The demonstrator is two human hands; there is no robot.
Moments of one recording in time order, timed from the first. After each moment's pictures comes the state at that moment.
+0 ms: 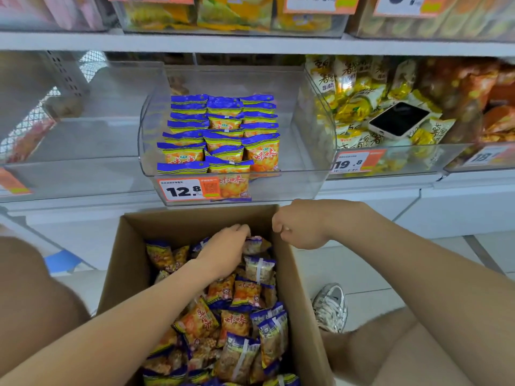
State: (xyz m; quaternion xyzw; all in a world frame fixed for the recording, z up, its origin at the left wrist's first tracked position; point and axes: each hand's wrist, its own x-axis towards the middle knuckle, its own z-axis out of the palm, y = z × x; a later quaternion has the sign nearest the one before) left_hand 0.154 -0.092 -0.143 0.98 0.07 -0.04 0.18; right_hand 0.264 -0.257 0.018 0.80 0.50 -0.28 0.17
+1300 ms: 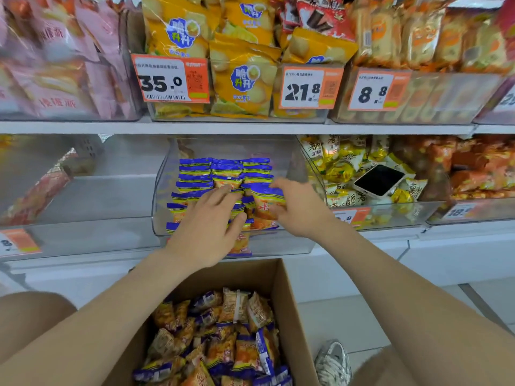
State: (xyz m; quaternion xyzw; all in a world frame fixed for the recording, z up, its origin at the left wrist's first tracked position) left_hand 0.167 -0.058 0.048 0.98 0.11 0.12 0.14; right_hand 0.305 -0.222 0.076 0.92 0.36 -0.01 -0.19
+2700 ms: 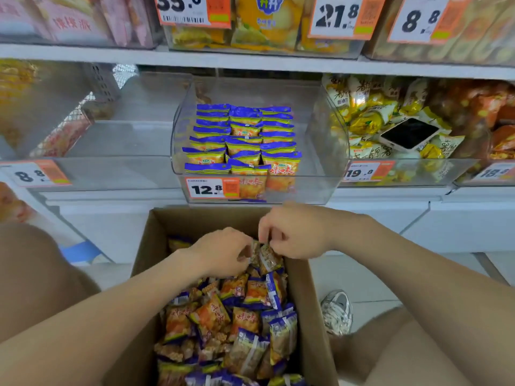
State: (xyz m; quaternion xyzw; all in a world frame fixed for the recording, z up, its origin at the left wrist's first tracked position) left_hand 0.111 -0.078 -0.064 0.97 0.02 -0.14 0.19; right_hand 0.222 -0.247 0.047 0.78 0.57 -0.25 -0.01
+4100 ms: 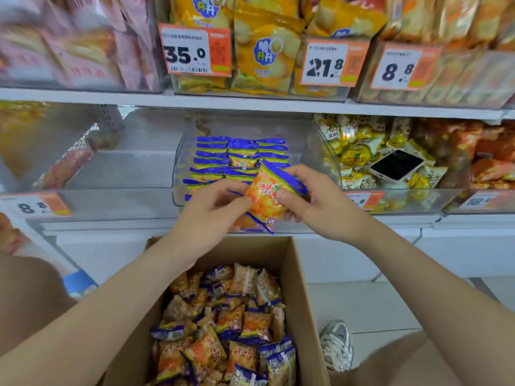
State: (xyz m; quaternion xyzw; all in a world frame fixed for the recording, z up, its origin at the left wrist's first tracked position) left_hand 0.109 -0.092 0.077 0.73 0.20 0.17 0.63; right_hand 0.262 -0.257 0.080 0.75 0.44 -0.15 -0.46
